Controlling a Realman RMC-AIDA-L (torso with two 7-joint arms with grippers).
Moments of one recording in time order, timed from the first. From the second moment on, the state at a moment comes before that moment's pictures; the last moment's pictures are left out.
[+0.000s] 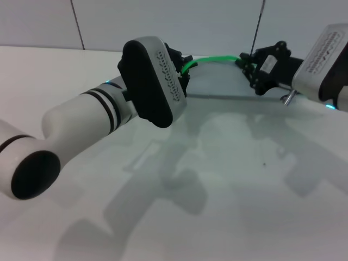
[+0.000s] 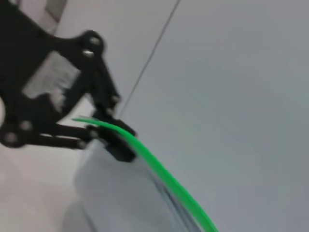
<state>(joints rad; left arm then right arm) -0.40 -2.01 2.04 1.19 -0.56 -0.02 0.99 0.67 2.02 -1.47 -0.59 -1.25 -0.65 0.85</state>
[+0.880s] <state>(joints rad) -0.24 -2.00 1.97 1.33 -0.56 -0.01 1.06 0.65 2.02 -1.34 -0.57 -1.25 -0.50 0.84</state>
